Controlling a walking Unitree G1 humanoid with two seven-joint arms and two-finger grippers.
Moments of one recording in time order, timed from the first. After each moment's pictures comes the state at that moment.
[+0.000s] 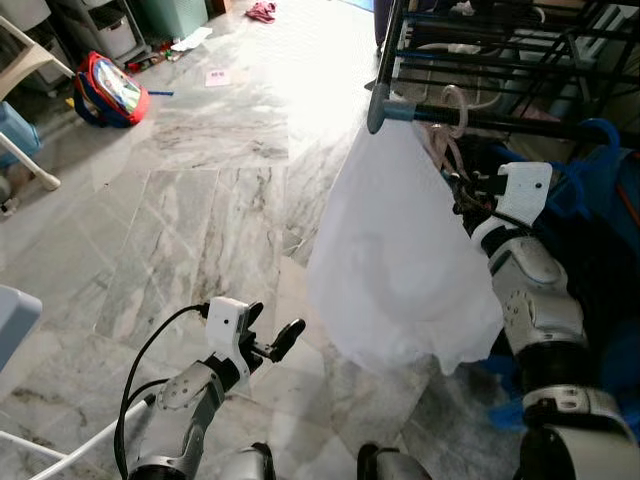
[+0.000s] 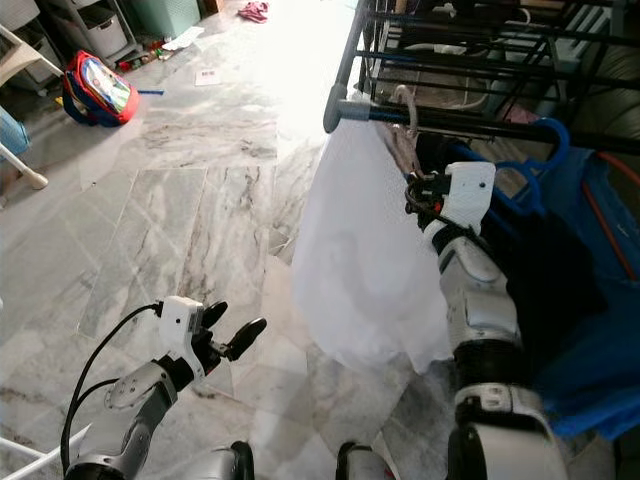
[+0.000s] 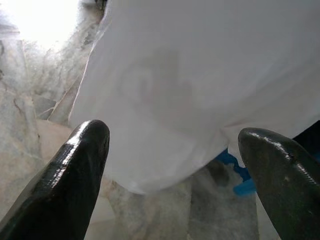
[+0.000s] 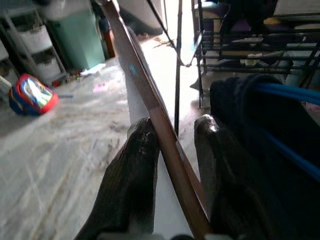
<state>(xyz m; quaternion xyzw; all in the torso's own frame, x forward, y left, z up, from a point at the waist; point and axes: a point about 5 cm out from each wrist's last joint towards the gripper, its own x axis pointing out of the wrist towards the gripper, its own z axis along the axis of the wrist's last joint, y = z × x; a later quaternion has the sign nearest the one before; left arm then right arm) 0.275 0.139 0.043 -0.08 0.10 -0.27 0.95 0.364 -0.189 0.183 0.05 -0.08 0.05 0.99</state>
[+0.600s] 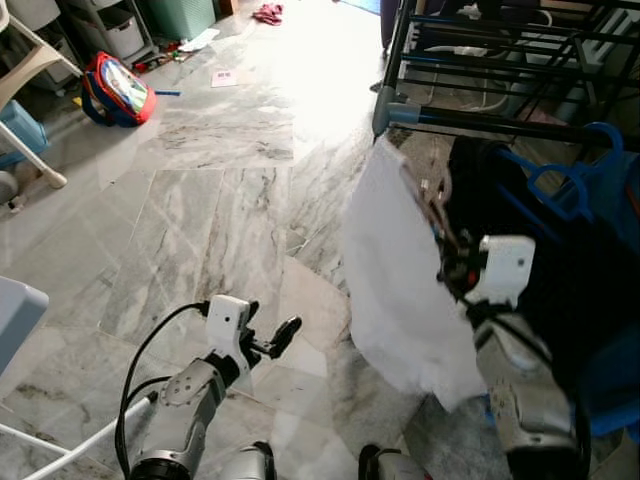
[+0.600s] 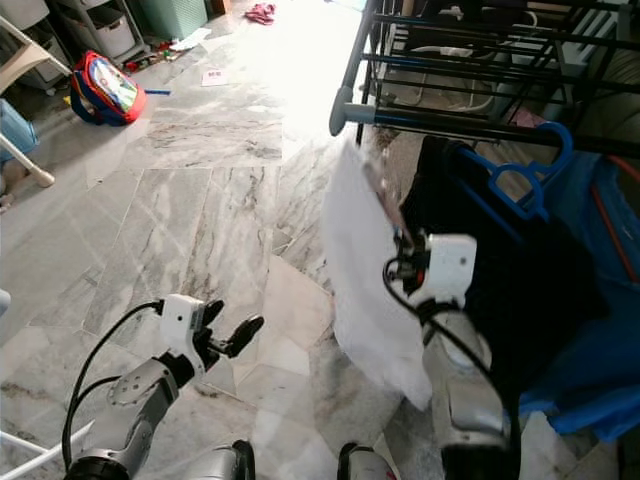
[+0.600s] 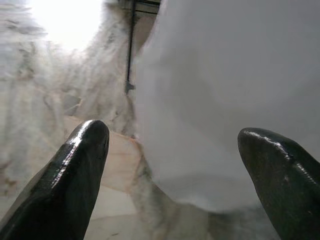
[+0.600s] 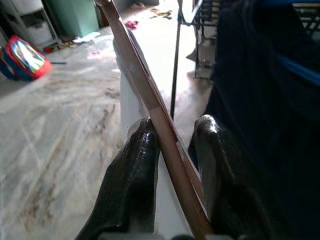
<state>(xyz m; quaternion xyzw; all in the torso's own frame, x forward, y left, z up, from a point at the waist) 0.283 0.143 0.039 -0.05 0.11 -0.23 0.96 0.297 -0.176 0.116 0.02 -0.01 0.02 1.00</state>
